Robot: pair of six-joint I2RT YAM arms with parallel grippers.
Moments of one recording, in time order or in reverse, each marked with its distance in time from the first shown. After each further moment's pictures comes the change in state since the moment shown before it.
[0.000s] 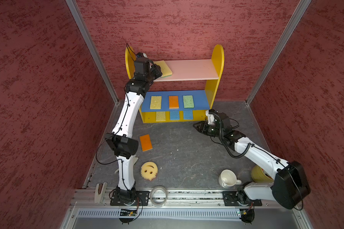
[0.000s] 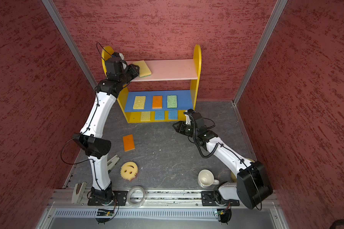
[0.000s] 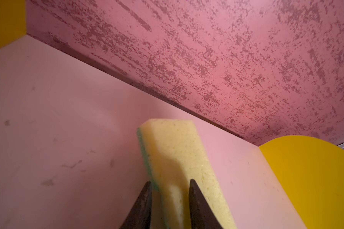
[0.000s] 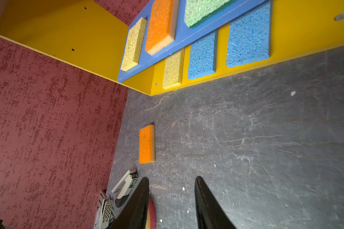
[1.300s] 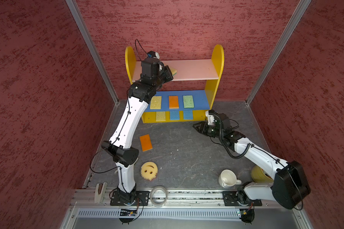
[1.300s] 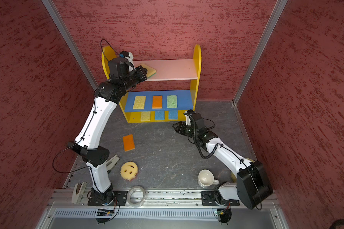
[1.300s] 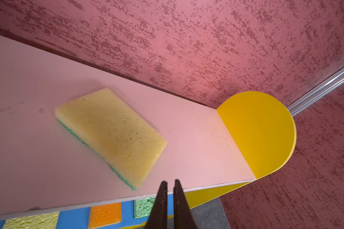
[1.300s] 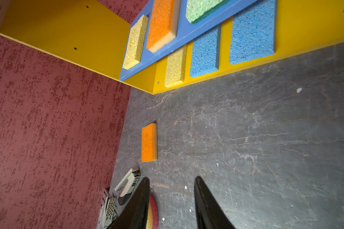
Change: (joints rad) left arm -0.179 -0.115 -0.006 -0.114 -0.045 0.070; right arm -0.001 -0.002 -0.019 0.024 -0.016 0.012
